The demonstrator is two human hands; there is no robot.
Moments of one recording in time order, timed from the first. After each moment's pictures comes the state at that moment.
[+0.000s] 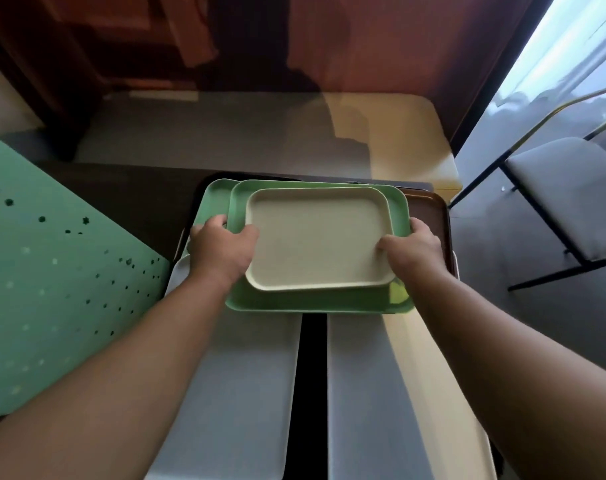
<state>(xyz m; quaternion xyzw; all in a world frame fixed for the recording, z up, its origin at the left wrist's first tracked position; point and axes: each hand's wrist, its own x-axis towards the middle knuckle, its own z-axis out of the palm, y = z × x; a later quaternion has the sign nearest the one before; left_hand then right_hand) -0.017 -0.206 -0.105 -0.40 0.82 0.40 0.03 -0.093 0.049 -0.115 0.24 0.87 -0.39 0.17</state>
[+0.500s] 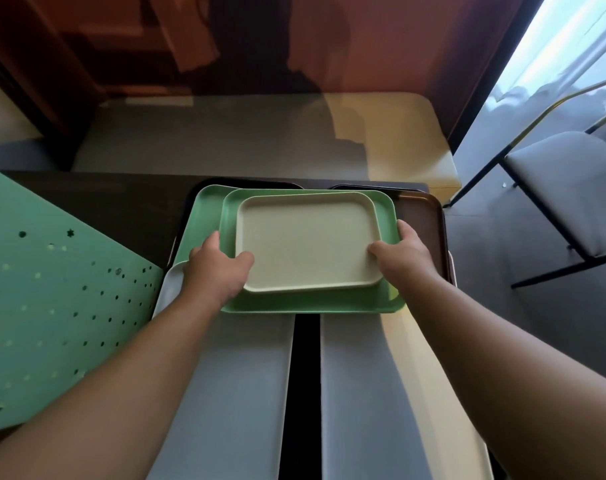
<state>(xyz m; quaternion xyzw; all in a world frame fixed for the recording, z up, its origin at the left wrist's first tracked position) -0.005 -0.202 -0.113 -0.38 0.85 0.36 0.12 -0.089 0.053 -0.114 0.22 0.86 -0.41 0.23</state>
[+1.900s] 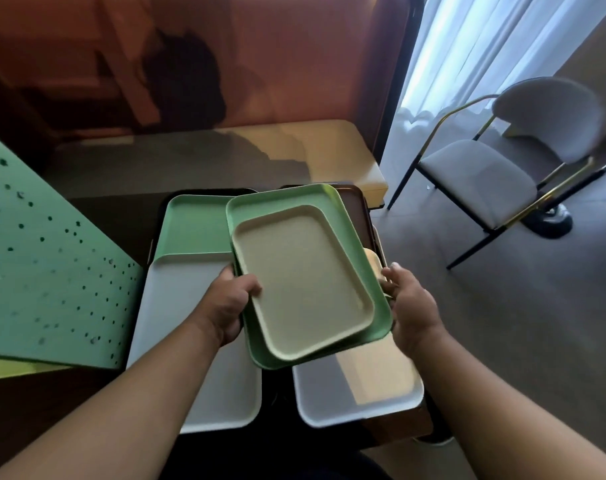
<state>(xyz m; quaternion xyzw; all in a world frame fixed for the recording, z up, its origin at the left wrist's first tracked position) 0.090 -0.121 -0.063 -0.33 0.58 0.73 0.15 0.080 0.142 -0.077 0.36 0.57 -0.74 0.09</state>
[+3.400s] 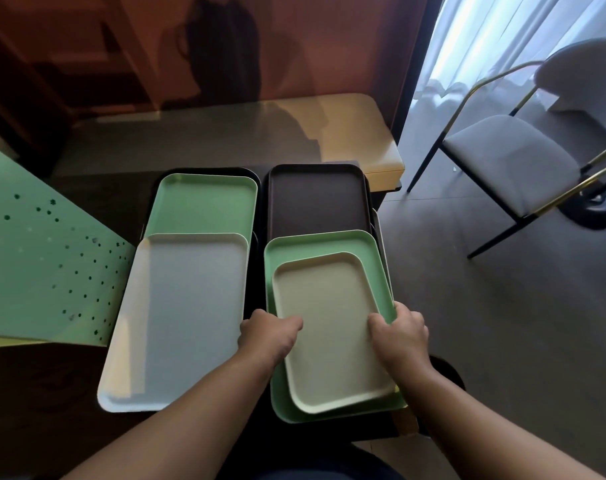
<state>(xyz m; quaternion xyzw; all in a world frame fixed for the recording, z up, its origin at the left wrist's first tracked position) 0.130 -0.022 -0.109 -0.42 0.76 0.42 0.26 0.114 0.181 -0.125 0.27 0.88 -0.34 0.21</state>
